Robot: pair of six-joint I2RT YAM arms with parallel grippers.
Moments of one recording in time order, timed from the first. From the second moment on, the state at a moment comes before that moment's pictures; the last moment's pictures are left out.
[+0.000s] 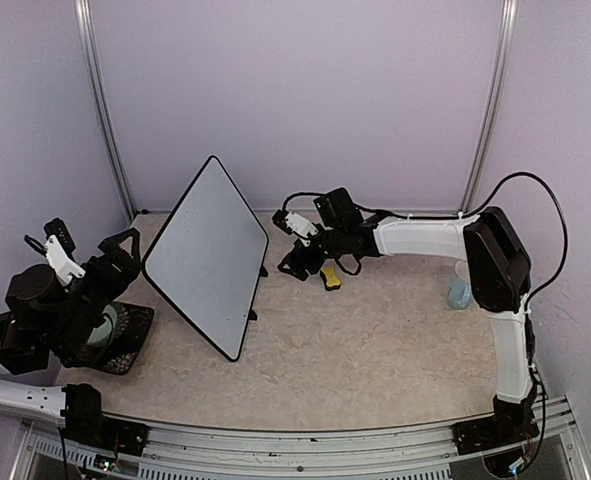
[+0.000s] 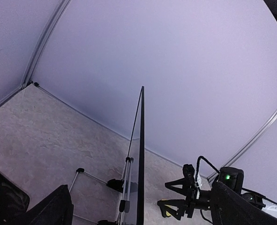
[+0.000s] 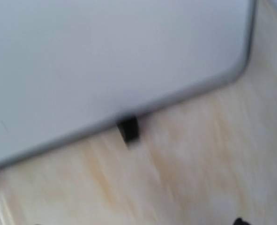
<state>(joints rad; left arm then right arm) -1.25 0.53 0.61 -0.09 -1.16 -0.67 0.72 2.14 1.64 -0.17 -0.21 -0.29</state>
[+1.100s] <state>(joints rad) -1.26 0.52 0.69 -0.30 -1.21 -0.73 0.70 2.64 2.22 -0.29 -0.45 -0.37</state>
